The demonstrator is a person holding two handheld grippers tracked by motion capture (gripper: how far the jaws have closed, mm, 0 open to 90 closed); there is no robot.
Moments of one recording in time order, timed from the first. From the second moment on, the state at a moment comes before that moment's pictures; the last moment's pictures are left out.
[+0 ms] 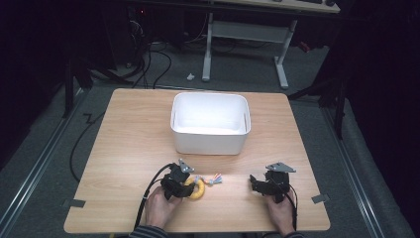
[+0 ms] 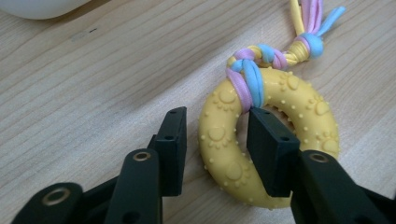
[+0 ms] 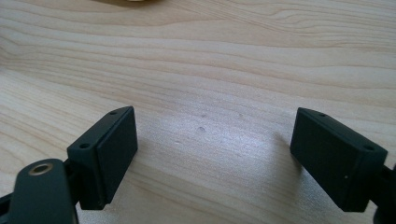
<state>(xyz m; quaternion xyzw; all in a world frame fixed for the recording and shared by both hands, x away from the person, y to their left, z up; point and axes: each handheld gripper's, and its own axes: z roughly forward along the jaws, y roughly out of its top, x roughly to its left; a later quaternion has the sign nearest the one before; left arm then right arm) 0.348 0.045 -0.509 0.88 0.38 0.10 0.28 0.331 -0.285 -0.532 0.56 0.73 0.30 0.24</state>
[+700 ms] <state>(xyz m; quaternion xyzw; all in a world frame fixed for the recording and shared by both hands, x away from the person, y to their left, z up) 0.347 0.044 -0.507 0.88 0.37 0.10 0.27 0.331 -0.285 -0.532 0.56 0.73 0.30 0.24</state>
